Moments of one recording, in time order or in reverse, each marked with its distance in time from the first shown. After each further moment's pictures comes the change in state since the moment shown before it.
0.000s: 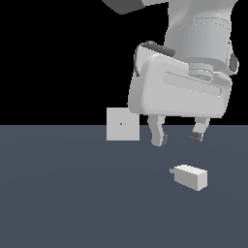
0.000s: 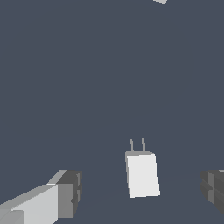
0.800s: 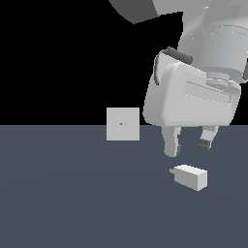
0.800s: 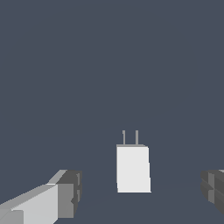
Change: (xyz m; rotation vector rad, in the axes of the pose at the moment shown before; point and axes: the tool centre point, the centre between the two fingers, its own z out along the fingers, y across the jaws) arm -0.013 0.012 0.012 0.008 0.023 -0.064
